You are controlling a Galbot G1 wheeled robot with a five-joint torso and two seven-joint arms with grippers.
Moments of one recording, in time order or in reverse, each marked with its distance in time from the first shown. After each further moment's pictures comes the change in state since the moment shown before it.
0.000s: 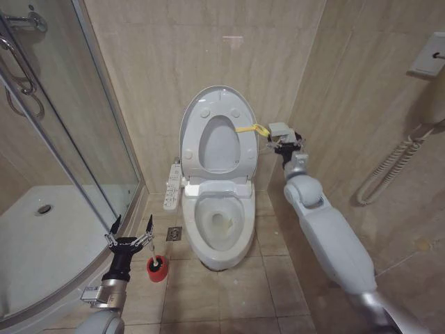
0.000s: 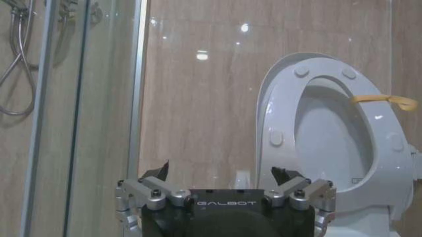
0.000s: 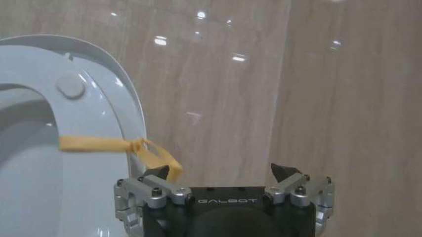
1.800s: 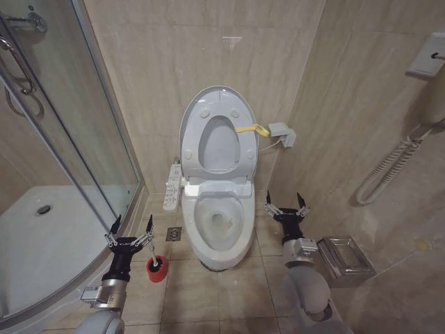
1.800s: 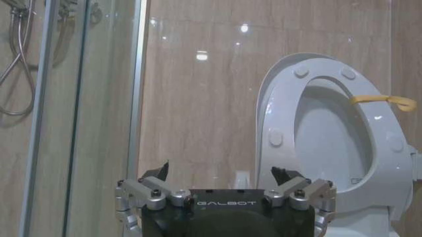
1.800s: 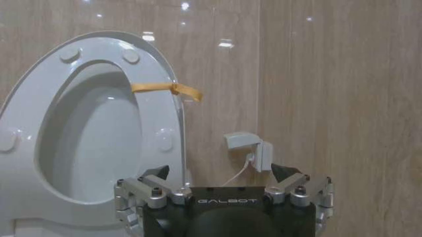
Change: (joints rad) left arm 0.000 0.000 0.000 0.000 0.000 0.000 0.000; right arm -0.659 0.301 0.138 0.338 -0.254 0.235 -0.066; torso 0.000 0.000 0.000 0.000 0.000
